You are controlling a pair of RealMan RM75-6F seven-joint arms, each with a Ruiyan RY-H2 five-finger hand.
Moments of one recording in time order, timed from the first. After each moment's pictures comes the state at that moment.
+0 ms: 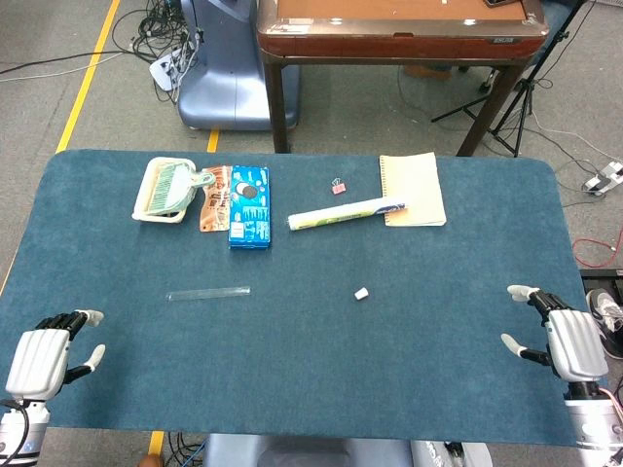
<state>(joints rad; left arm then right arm) -0.10 -1.16 -0.04 -1.74 1.49 1.50 0.18 0.08 -1.11 0.08 -1.74 -1.48 1.47 0.06</state>
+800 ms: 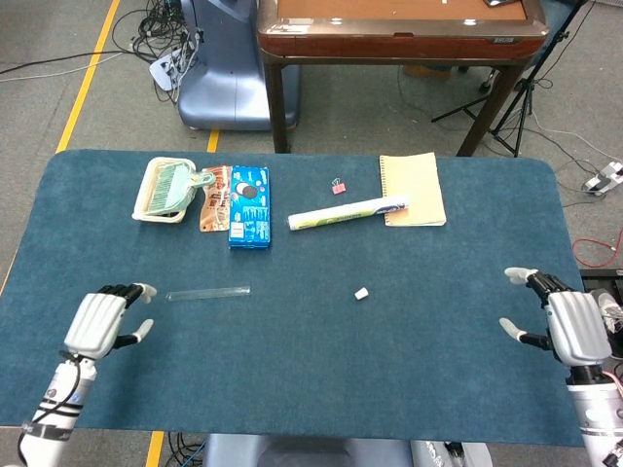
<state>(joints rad) -0.32 -1.25 -0.13 -1.67 1.46 1.25 0.16 0.13 -1.01 0.13 -1.84 -1.46 1.43 0.02</state>
